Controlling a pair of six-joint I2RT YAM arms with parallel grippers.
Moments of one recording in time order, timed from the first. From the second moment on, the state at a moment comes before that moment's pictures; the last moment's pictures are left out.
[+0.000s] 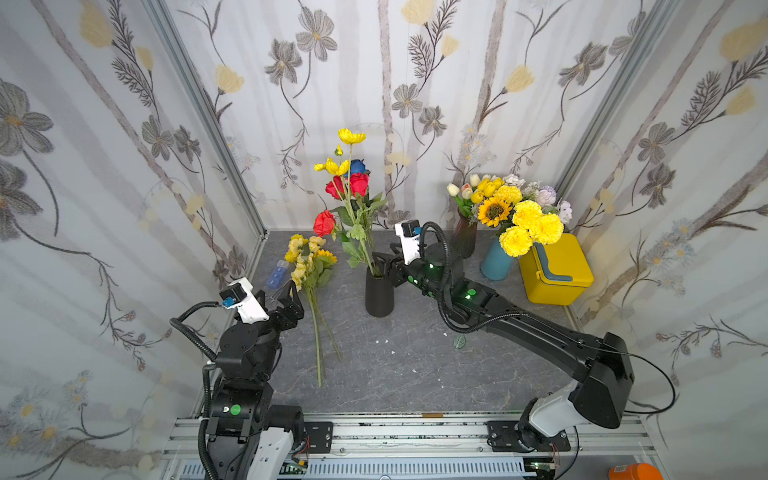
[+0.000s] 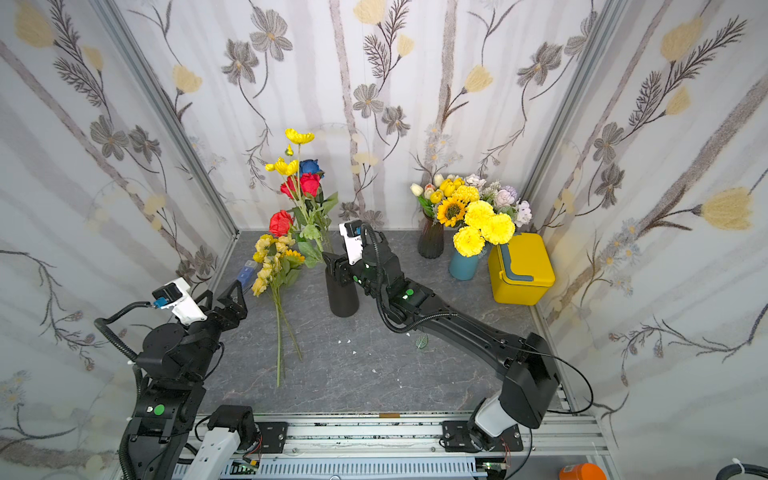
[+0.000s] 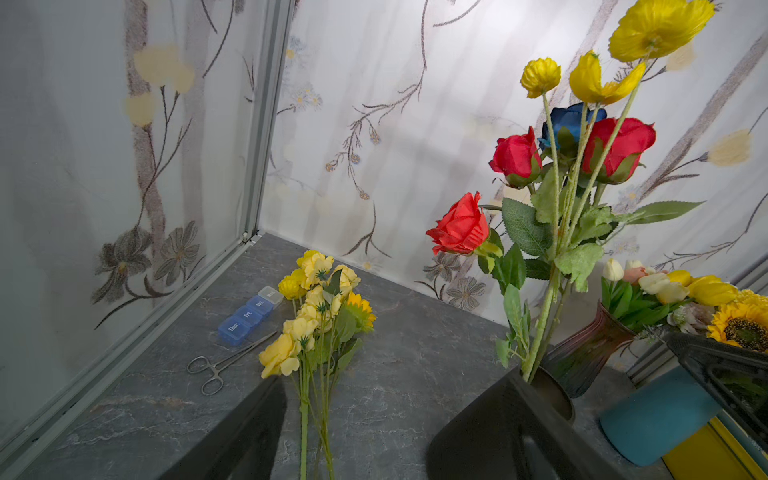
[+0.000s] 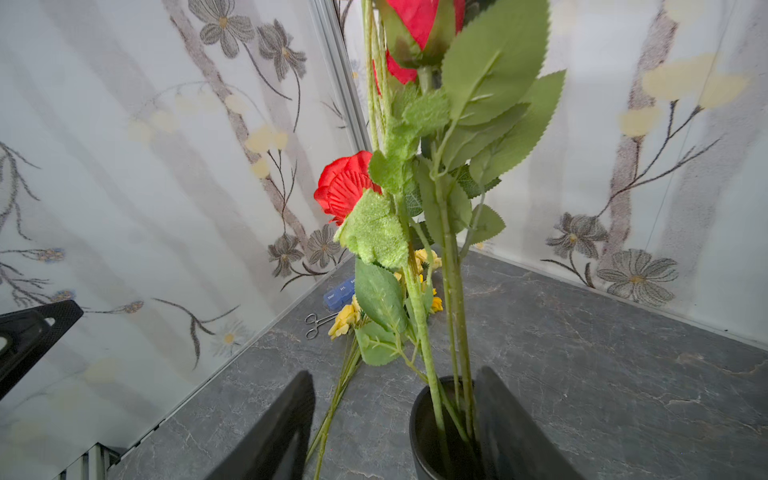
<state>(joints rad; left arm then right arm) -0.09 0.41 0.71 -0.35 -0.11 -0.41 0.88 1.57 1.35 0.10 0.08 0.24</state>
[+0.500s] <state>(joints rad) -0.09 0.40 0.69 -0.35 -0.10 -0.42 0.89 1.79 1.52 0.06 0.14 0.19</state>
